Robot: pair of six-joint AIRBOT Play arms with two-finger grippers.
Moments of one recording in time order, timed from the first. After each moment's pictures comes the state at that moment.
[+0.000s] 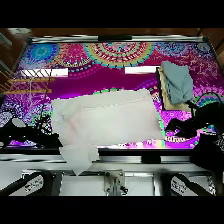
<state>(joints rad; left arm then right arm) 0.26 -1.17 0.53 1.10 -1.25 -1.20 -0.35 -1.21 0.81 1.91 -1.35 -1.74</state>
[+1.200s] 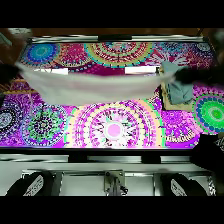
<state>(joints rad) 0.24 -0.86 1.42 0.87 -1.08 -1.15 -0.09 -0.99 1.38 2.04 -1.01 -1.85</state>
